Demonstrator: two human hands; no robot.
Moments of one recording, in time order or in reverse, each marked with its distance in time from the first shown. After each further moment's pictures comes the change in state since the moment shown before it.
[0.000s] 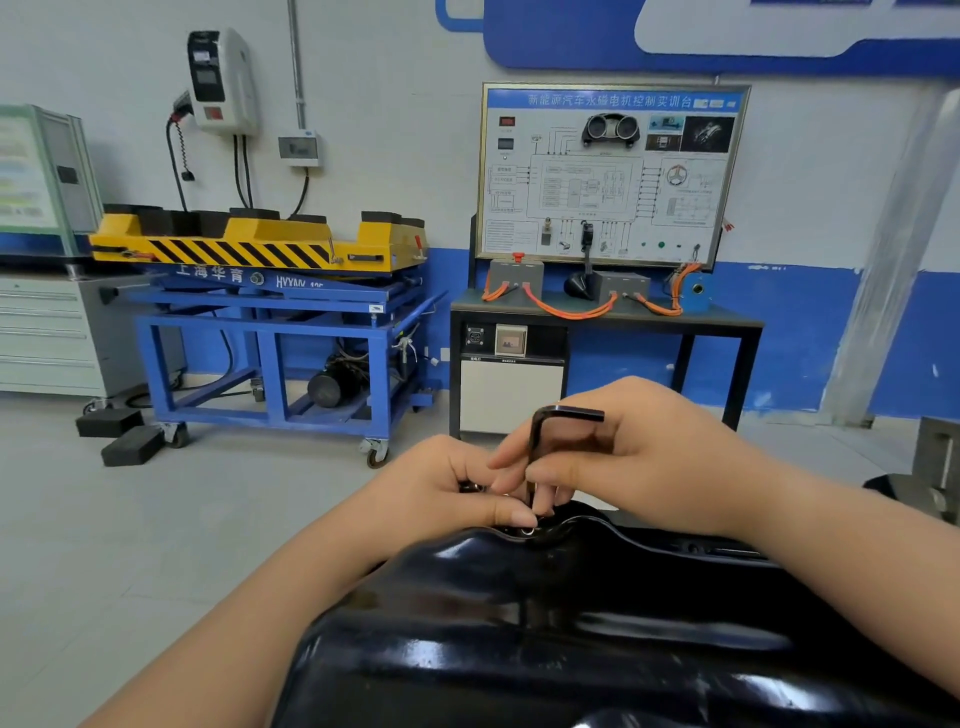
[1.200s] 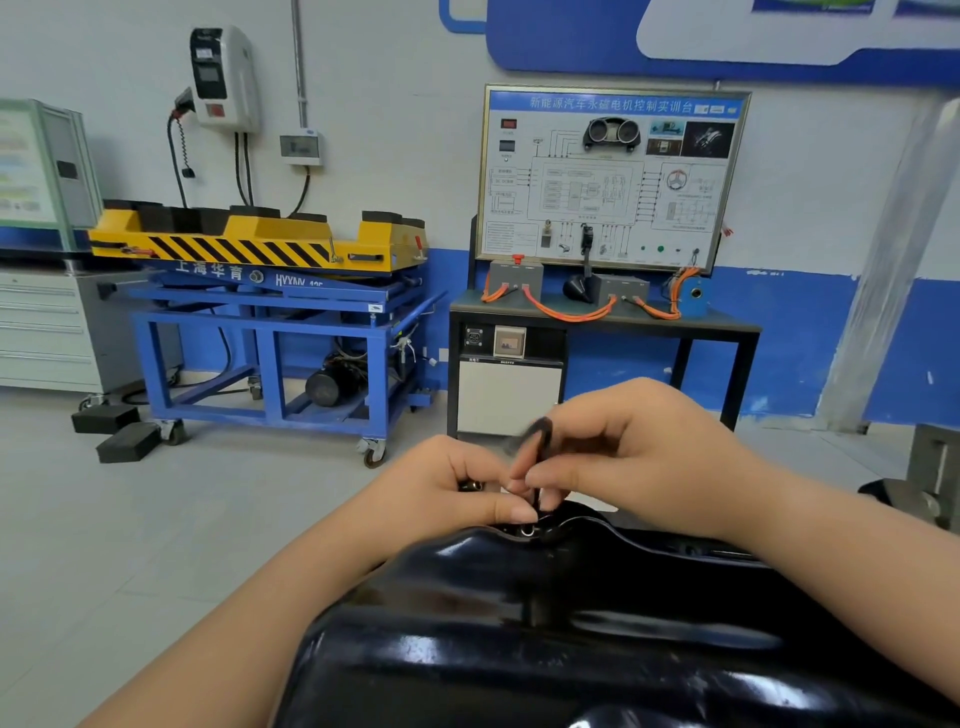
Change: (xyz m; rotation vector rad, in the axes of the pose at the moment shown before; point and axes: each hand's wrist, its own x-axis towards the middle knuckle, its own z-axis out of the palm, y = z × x) left_hand 0.001 -0.003 0.000 0.001 0.032 0.005; right_hand -0.002 0.001 0.000 -0.049 0.065 -0.019
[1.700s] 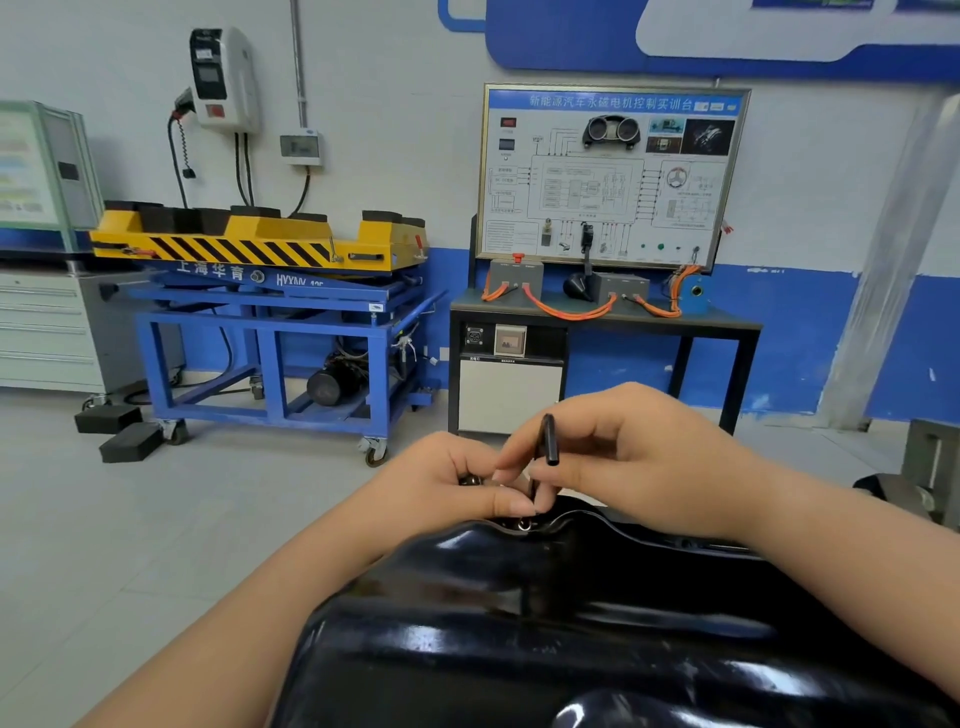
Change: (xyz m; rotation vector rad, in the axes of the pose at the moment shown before) left_hand 0.001 -0.003 0.000 -0.013 -0.048 0.010; right_hand -0.002 -0.001 -0.001 -0.006 -0.056 0.025
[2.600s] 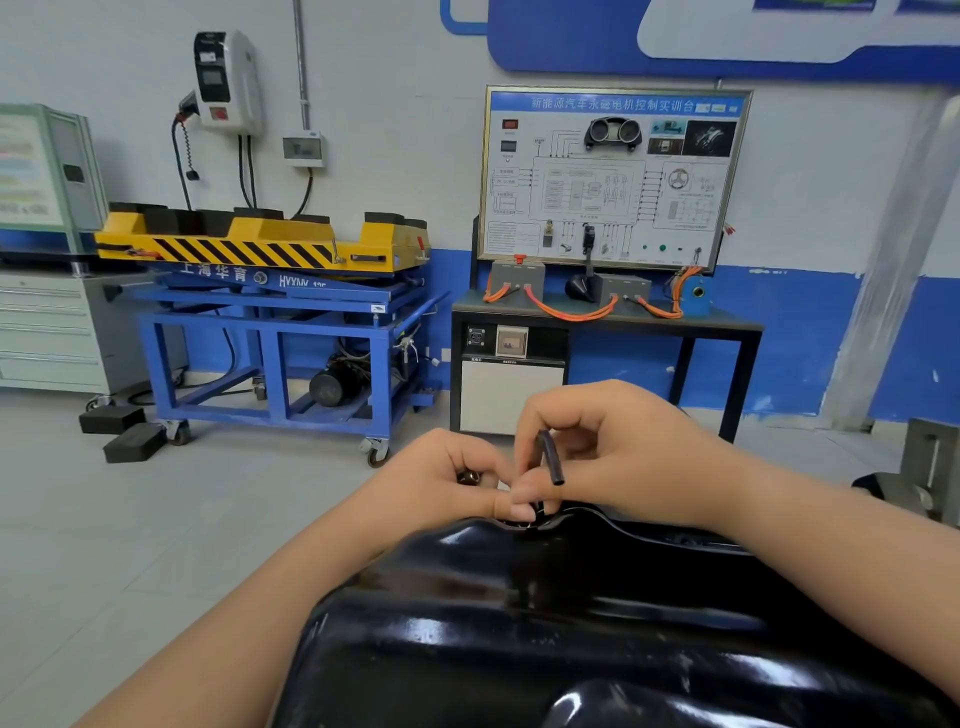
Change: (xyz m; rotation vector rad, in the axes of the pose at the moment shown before) left_hand 0.001 0.001 0.001 0.042 0.075 -0.032; right_hand 0.005 0.000 0.003 0.018 0.008 0.015
